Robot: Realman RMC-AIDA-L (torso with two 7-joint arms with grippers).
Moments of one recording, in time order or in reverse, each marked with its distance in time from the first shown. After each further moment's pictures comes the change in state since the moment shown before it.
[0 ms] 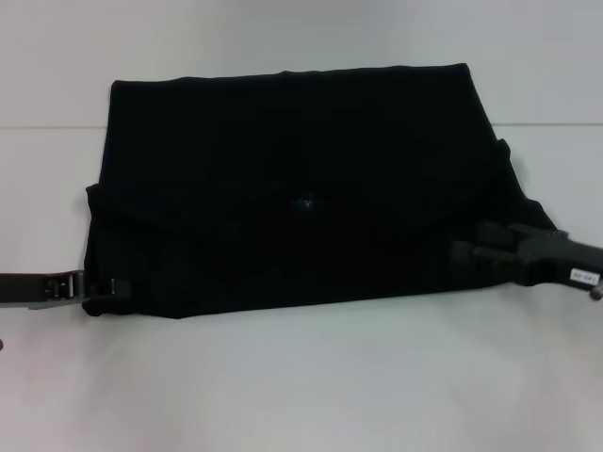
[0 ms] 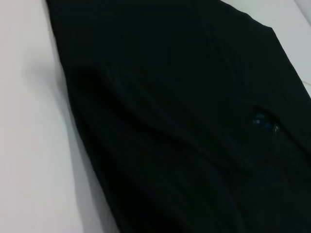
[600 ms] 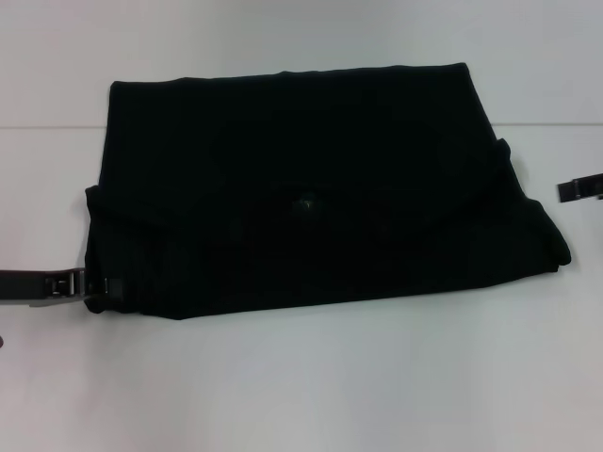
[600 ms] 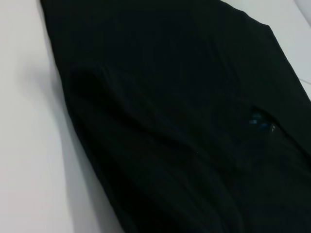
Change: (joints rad) left arm -0.006 0.005 0.007 0.003 0.001 0.011 -0.007; right arm 0.201 -0.161 -0.045 -0.346 -0.565 -0.099 0.853
